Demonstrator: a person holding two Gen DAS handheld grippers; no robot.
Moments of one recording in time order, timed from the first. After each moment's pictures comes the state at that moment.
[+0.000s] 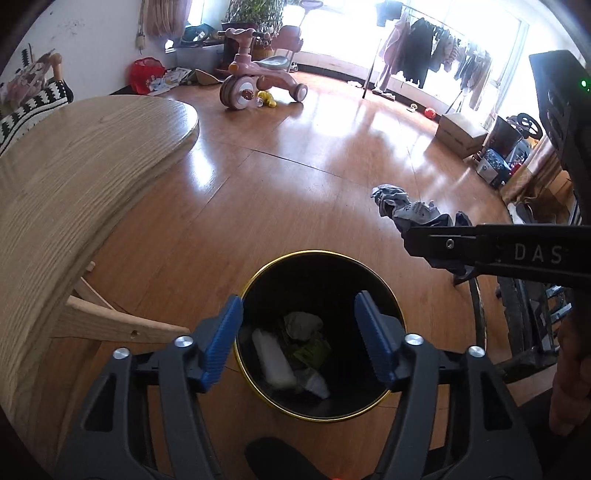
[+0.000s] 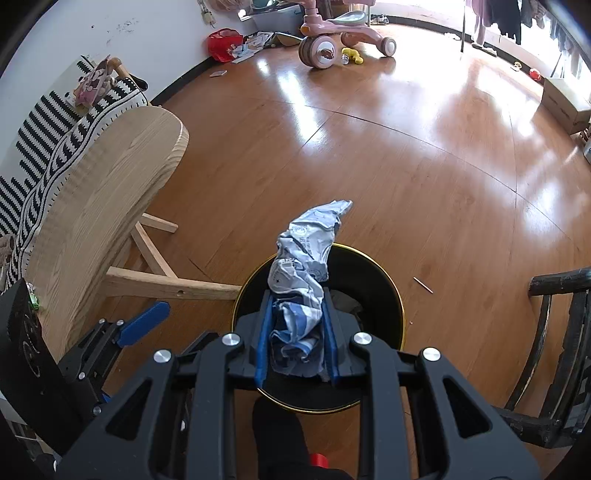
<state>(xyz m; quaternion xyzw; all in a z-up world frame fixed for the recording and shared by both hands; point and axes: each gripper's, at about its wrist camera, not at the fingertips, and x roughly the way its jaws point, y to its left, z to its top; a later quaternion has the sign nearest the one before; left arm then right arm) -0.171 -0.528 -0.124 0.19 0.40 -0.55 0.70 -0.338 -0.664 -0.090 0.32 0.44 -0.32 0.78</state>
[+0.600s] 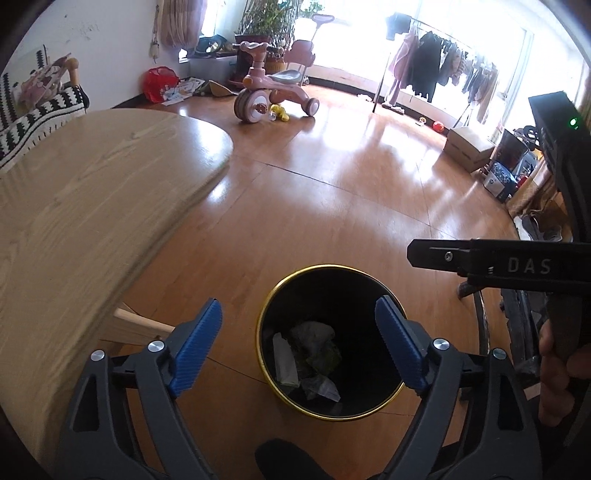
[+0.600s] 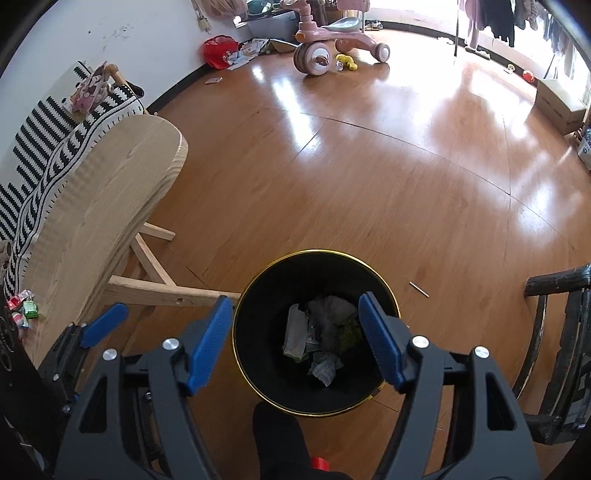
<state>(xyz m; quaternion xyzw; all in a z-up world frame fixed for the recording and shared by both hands) -0.157 -0.505 -0.097 0.18 0.39 -0.54 0.73 -0.336 -0.660 -0.083 0.32 0.43 -0.33 0.78</state>
